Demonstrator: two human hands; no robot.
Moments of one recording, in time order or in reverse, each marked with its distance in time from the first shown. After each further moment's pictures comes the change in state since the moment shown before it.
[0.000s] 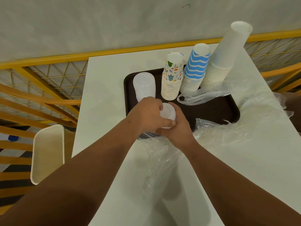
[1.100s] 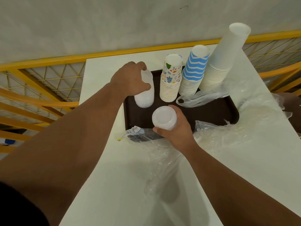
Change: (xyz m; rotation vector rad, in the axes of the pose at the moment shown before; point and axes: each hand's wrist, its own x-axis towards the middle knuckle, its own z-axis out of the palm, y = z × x) left_hand 0.076 -0.037 -0.064 0.107 0.246 0.059; right_hand 0.003 0.013 0.000 -0.063 0.074 -0.052
